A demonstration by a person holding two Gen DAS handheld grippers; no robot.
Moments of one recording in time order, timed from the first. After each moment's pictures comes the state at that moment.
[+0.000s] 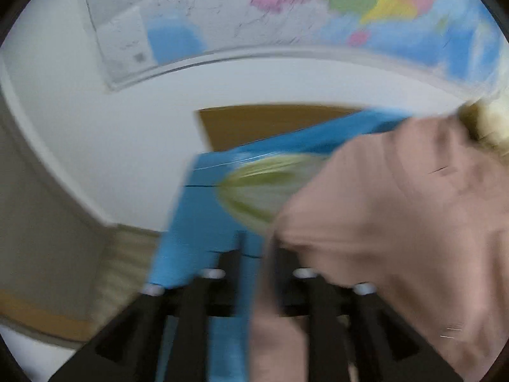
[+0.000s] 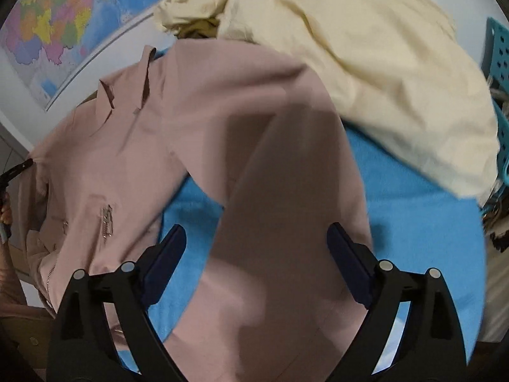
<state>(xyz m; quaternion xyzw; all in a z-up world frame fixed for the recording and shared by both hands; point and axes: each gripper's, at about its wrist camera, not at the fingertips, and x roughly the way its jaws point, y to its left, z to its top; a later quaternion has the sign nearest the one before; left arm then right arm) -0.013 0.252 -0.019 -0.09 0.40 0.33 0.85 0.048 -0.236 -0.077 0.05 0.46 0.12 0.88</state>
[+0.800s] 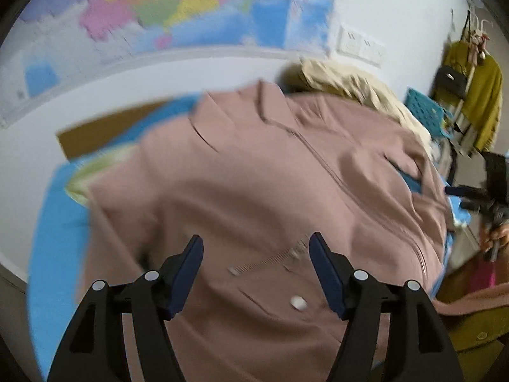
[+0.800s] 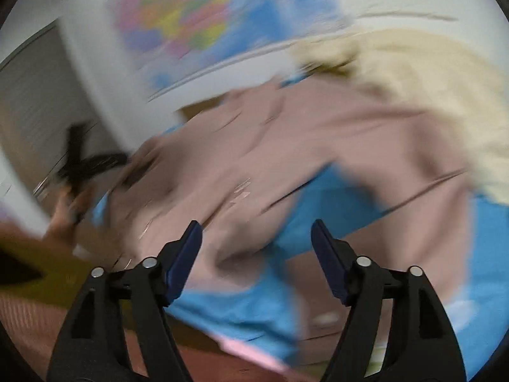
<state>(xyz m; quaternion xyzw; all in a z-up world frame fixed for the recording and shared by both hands) -0.053 0.077 -0.039 -0.09 0.35 0.01 0.93 -0.055 -0.174 -0.065 0.01 0.35 0.35 0.87</state>
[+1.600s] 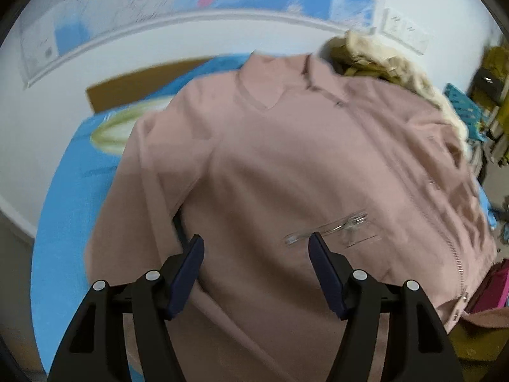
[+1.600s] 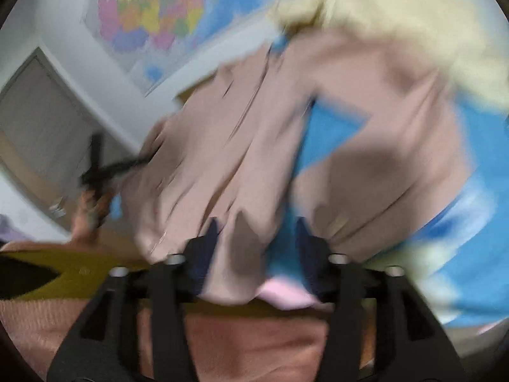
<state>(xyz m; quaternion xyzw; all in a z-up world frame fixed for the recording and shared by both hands) -0.069 0.096 -0.059 -0.10 0.38 0.08 0.92 -0.080 -0.226 -0.043 0.05 0.36 0.23 0.90</state>
